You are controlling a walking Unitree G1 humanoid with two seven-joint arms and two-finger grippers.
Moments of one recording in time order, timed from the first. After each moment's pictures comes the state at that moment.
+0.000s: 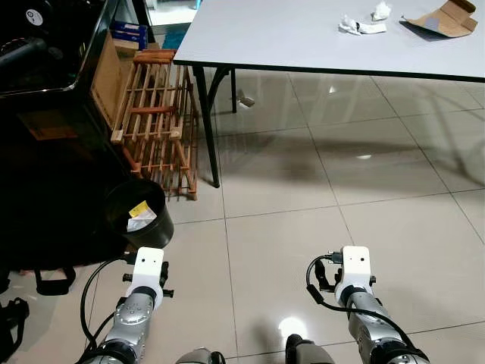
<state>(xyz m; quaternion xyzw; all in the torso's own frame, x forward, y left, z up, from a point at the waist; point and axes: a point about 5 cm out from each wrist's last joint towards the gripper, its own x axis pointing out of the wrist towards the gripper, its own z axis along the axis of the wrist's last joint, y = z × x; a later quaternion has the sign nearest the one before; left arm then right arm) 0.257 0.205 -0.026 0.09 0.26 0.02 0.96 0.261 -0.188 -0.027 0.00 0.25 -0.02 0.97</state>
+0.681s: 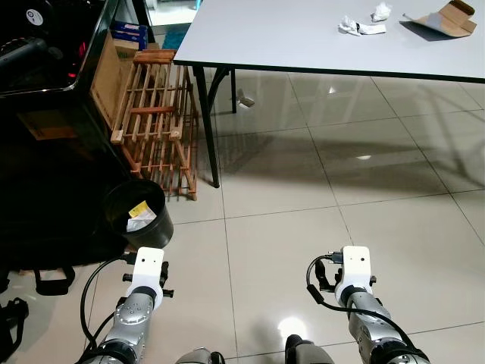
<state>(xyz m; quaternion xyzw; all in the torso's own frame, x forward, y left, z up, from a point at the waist) 0.257 0.205 -0.026 0.09 0.26 0.02 0.96 0.261 -0.188 -0.027 0.00 0.25 -0.02 0.97</state>
